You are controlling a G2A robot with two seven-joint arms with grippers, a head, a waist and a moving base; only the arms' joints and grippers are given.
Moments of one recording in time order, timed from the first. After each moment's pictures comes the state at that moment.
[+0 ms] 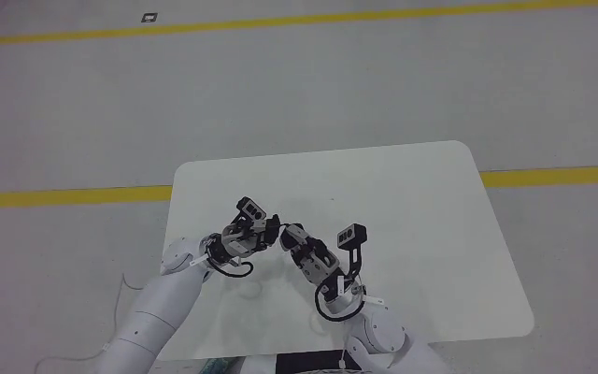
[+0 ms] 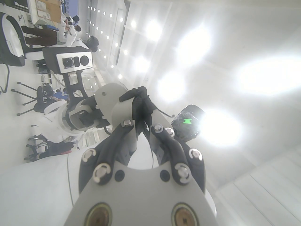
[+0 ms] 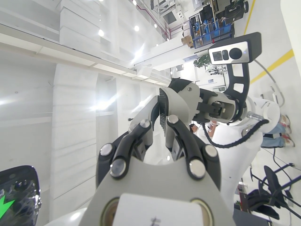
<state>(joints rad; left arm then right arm) 1.31 -1.13 -1.11 -1.28 -1.13 -0.11 -1.39 -1.73 -1.36 0.91 -1.83 0.44 -0.34 0.16</state>
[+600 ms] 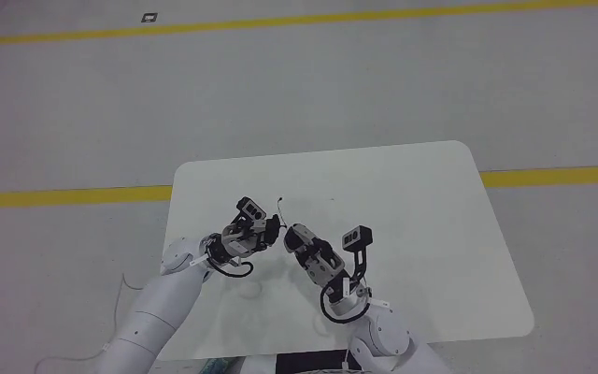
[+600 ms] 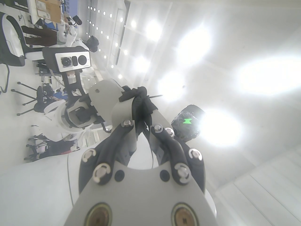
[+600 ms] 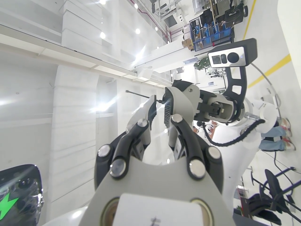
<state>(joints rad) 1.31 -1.13 -1.11 -1.28 -1.13 -0.11 -1.39 -1.77 -1.37 0.95 -1.84 0.44 -0.34 0.18</state>
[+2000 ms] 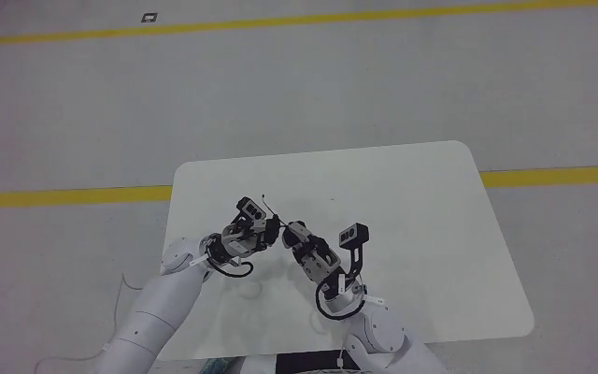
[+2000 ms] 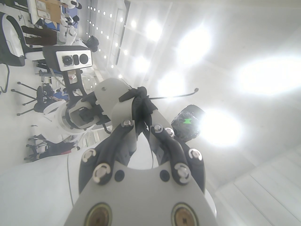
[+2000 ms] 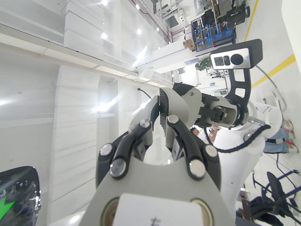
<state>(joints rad) 1.31 -1.13 -1.11 -1.28 -1.13 -0.11 -1.39 -1.76 -1.40 0.95 -1.83 0.42 -0.34 0.18</state>
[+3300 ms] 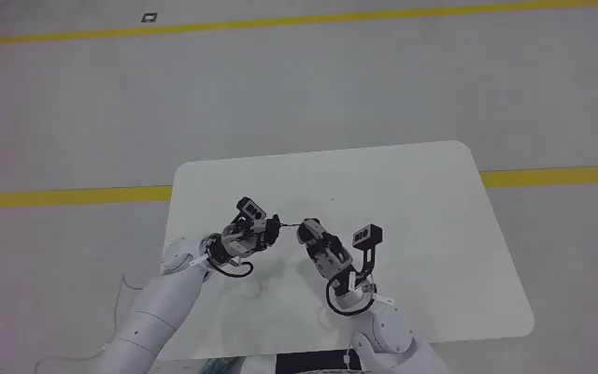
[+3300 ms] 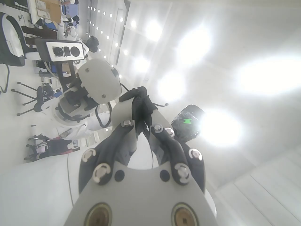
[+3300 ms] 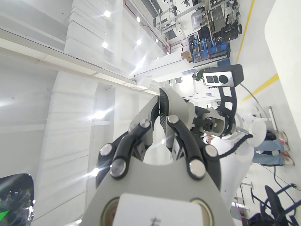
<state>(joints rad) 1.31 -1.13 -1.11 -1.28 -1.13 -0.11 -1.39 -1.80 -1.42 1.03 -1.83 0.40 -0.34 0.16</state>
